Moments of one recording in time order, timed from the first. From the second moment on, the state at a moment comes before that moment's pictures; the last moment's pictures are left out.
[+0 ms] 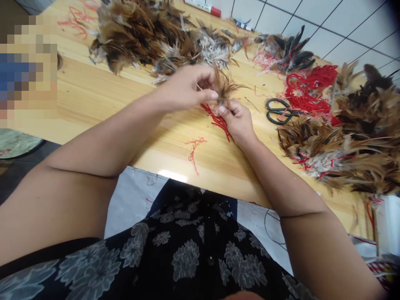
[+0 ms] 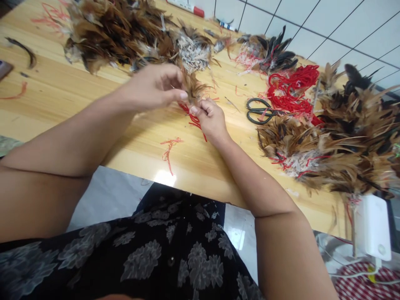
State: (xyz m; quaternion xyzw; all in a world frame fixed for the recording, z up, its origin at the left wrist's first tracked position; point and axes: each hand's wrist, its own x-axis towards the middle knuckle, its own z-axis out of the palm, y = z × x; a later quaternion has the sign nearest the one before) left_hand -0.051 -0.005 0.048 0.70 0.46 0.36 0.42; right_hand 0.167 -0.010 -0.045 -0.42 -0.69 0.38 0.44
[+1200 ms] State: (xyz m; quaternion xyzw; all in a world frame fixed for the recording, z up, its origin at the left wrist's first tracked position) left_hand -0.141 -0.046 0.056 0.69 0.66 0.21 0.21; right_hand 0.146 0.000 -0.049 -0.42 -0.65 0.38 0.50
